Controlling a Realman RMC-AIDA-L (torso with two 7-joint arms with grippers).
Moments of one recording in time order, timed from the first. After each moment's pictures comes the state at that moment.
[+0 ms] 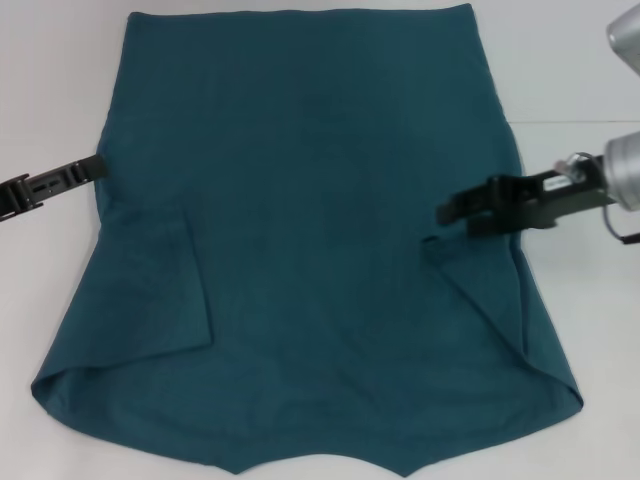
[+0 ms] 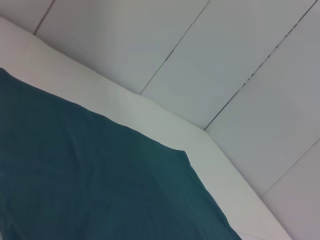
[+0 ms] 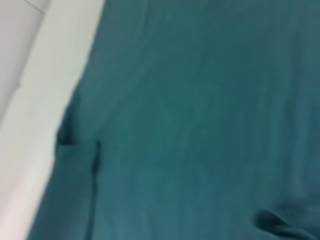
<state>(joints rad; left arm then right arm) -0.43 -2.15 0.37 1.05 2.05 1.49 -2.09 0.88 1.93 -0.76 -0.53 -2.37 -1.31 2.56</state>
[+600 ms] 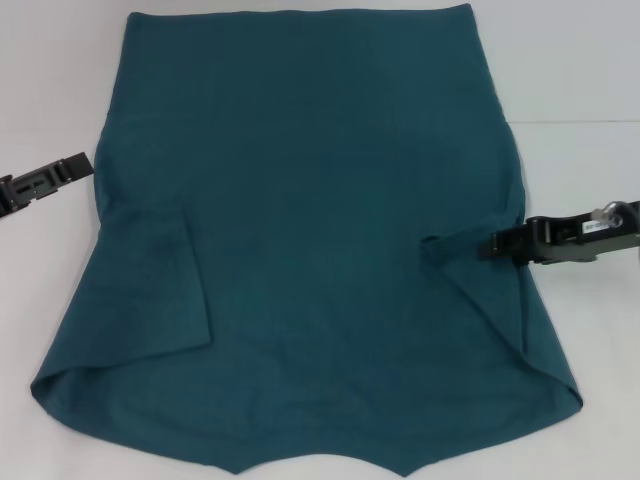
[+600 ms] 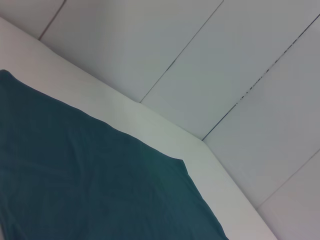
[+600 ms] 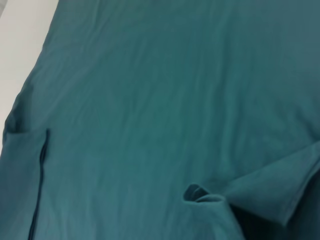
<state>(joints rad) -0.40 -2.14 0.37 1.03 2.00 1.49 -2.10 0.77 1.96 -0.76 -0.59 -2.39 -1.26 2.47</state>
